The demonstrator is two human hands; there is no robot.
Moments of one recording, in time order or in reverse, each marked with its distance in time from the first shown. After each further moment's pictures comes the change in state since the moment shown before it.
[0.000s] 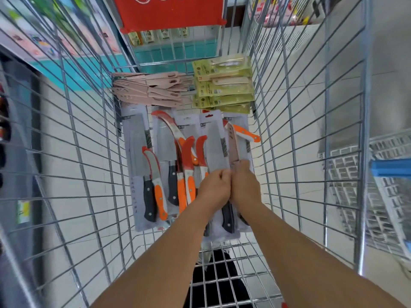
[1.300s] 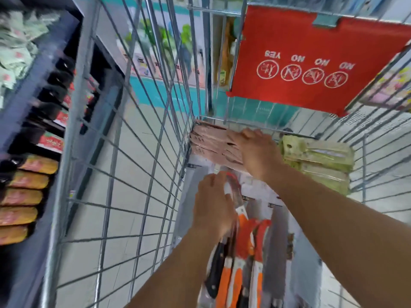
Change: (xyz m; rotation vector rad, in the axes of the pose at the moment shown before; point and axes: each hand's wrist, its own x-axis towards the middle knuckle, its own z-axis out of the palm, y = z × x) left_hand 0.088 0.000 -0.152 0.299 0.537 0.095; right_hand 0.168 -0.234 0.022 -0.900 -0.049 -1.056
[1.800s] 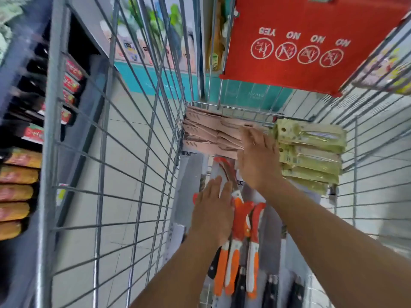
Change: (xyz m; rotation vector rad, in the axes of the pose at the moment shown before) left_hand -0.030 -0.011 0.018 0.359 -0.260 0.099; right_hand -0.045 -0.021 0.023 0.265 0.031 0.327
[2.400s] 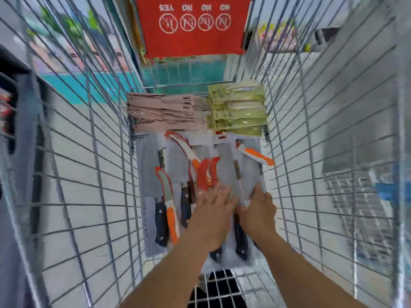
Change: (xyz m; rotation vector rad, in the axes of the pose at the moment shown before) left_hand -0.084 0.029 0.068 0.318 -0.174 0.549; right_hand -0.227 0.039 0.078 0.511 -0.105 0.874
